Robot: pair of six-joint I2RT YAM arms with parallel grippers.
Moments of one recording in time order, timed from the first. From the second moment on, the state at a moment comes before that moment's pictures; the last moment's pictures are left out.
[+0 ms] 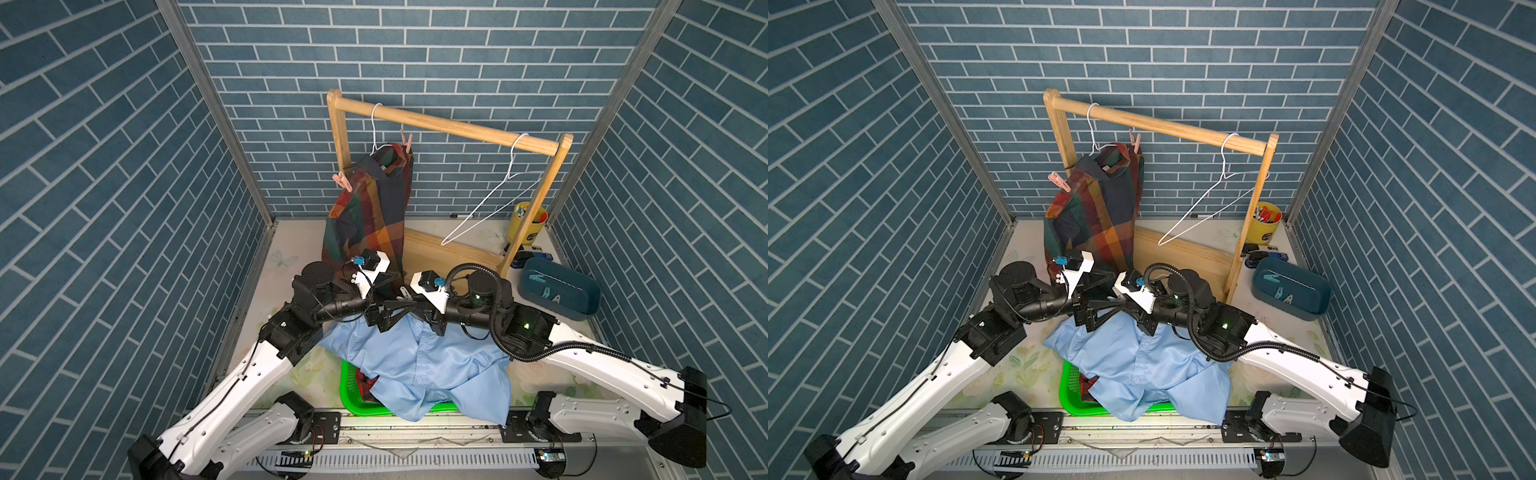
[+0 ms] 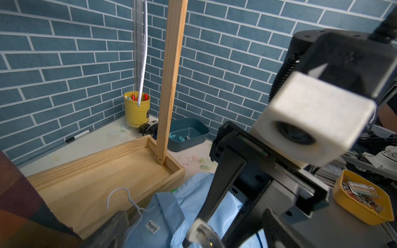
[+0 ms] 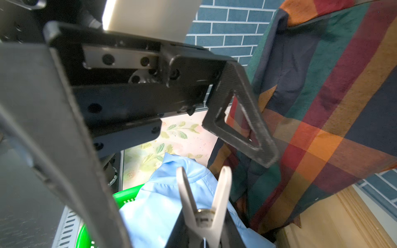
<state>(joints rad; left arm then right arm) -0.60 0.91 0.91 -0.17 0.64 -0.10 1.03 1.12 1.02 -0.15 -0.25 -0.15</state>
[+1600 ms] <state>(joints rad) -0.55 1.10 1.15 -0.47 0.40 -0.17 0.36 0.84 1.00 -0.75 0.52 0.32</state>
